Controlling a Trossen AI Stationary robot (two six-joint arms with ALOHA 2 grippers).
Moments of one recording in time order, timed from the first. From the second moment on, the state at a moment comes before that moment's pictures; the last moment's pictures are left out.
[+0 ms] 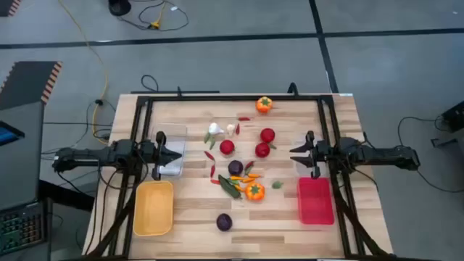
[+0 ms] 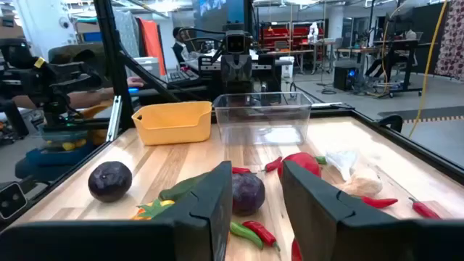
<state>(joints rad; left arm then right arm) 0.00 0.01 0.01 0.03 -0.01 -0.05 0.00 0.01 0.00 0.02 0.00 0.05</state>
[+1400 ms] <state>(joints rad) 0.00 0.01 0.01 0.03 -0.01 -0.05 0.00 0.01 0.00 0.03 0.00 0.09</state>
